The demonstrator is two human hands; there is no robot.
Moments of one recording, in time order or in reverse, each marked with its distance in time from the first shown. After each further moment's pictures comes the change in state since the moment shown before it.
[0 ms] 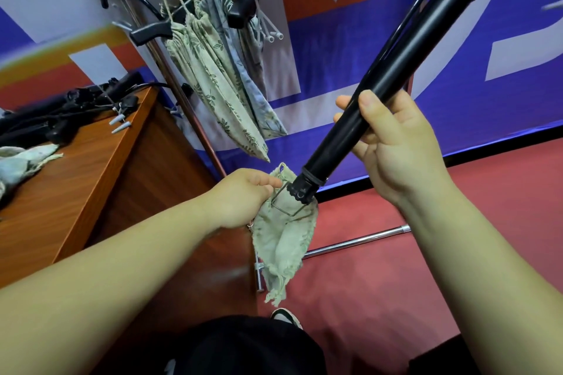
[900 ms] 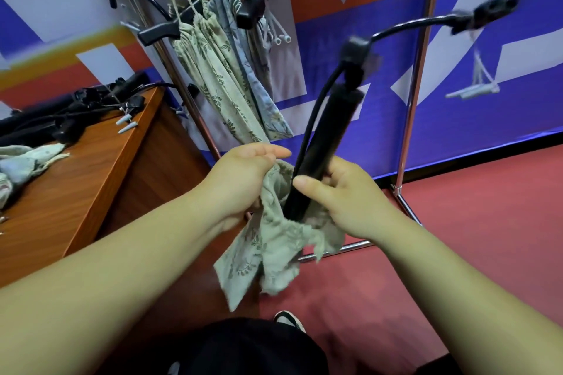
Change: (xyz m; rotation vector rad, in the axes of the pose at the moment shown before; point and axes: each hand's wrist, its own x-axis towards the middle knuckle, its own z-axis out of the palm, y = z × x) left_hand -0.028 0.049 0.000 -0.401 0.242 0.120; right_hand -0.019 0.058 0.005 -0.650 -0.357 0.107
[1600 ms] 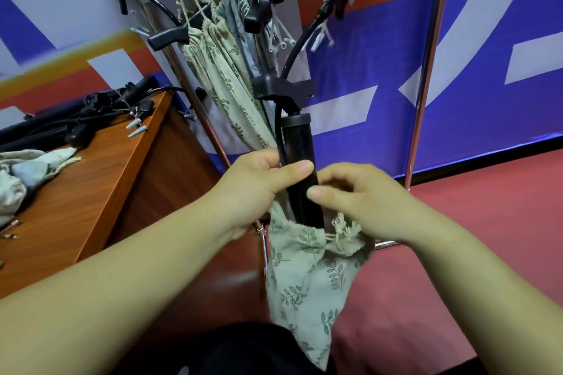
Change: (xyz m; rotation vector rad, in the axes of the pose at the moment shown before) left_hand -0.015 0.010 0.002 -0.157 -0.159 0.042; right_hand -0.006 -0.018 -0.018 -0.198 -0.117 -0.001
